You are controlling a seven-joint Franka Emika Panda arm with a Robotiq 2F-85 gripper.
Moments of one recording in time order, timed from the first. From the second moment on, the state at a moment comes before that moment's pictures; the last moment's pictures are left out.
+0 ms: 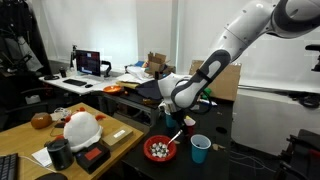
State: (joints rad) arm 0.13 0.98 0.12 -1.55 -0.40 2.22 -0.54
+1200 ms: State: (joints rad) arm 0.22 1.04 0.05 -1.54 -0.58 2.38 -0.54
